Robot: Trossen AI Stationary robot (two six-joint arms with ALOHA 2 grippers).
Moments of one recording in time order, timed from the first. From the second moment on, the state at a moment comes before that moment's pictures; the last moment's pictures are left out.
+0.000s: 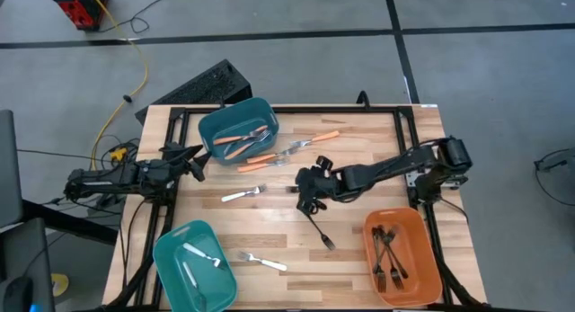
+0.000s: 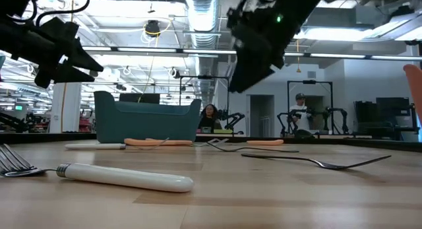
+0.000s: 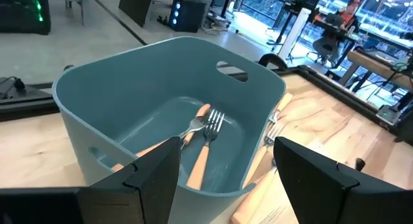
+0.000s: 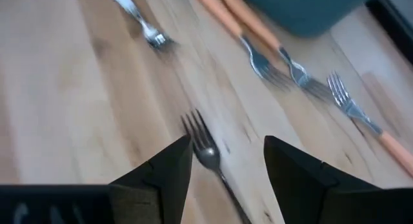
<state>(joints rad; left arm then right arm) -0.01 0.04 0.21 -0.53 -0.77 -0.59 0.14 1.71 1.18 -0.43 0.47 0.38</state>
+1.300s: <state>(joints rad) -0.01 0.04 0.21 -0.52 -0.78 -0.59 -0.04 1.90 1.19 -0.46 0.10 -0.03</state>
